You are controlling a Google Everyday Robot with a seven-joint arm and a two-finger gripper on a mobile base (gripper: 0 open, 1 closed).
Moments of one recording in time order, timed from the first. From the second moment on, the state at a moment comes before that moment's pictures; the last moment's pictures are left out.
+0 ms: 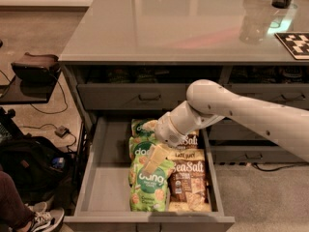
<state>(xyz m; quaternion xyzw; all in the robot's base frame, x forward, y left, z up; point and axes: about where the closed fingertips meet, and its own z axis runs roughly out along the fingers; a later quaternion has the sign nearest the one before) 0.500 0.033 0.659 -0.64 0.66 0.32 0.22</state>
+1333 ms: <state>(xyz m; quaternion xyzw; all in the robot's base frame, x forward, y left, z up) 0.525 -0.087 0.588 -0.58 0.76 0.21 0.18</state>
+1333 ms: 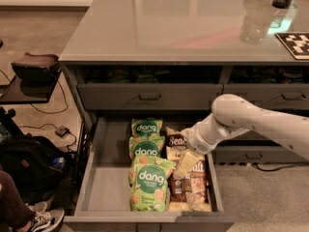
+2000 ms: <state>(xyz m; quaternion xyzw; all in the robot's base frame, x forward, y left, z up) 0.530 -0.114 0.544 -0.61 0.77 0.17 0.09</state>
